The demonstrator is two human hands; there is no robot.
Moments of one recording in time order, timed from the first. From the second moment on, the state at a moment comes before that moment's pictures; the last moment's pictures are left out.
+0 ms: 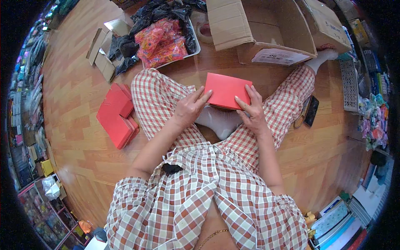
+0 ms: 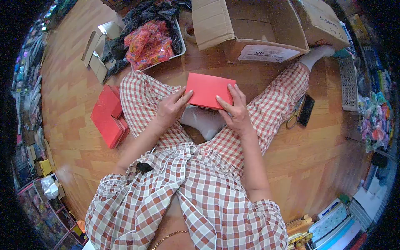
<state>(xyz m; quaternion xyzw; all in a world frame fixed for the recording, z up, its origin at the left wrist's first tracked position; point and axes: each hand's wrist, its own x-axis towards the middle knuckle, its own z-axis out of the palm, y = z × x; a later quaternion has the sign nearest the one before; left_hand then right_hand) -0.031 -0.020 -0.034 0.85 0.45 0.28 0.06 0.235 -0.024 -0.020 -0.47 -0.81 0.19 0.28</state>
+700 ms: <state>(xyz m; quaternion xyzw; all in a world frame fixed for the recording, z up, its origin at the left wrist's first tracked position) -0.042 -0.014 -0.025 0.94 0.32 0.13 -0.06 0.230 -0.032 -0.028 -0.47 -0.84 0.10 0.24</state>
